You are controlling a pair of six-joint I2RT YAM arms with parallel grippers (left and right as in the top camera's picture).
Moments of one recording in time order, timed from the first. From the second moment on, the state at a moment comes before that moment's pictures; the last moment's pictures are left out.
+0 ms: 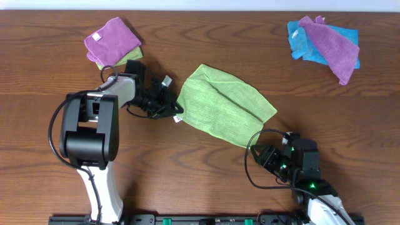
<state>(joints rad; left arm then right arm) -0.11 2.12 1.24 -0.67 0.94 -0.17 0.11 0.97 0.12 -0.03 -0.38 0.79</state>
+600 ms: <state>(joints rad) -0.16 2.12 1.24 -0.71 0.96 -0.17 0.11 1.34 0.14 0.44 -0.36 0.80</state>
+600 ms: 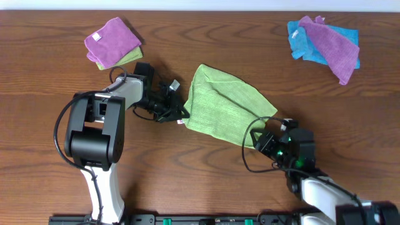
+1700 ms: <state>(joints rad) -0.06 1.86 1.24 -0.85 0.91 -0.14 0.10 1.23 0.15 0.52 -0.70 0.88</state>
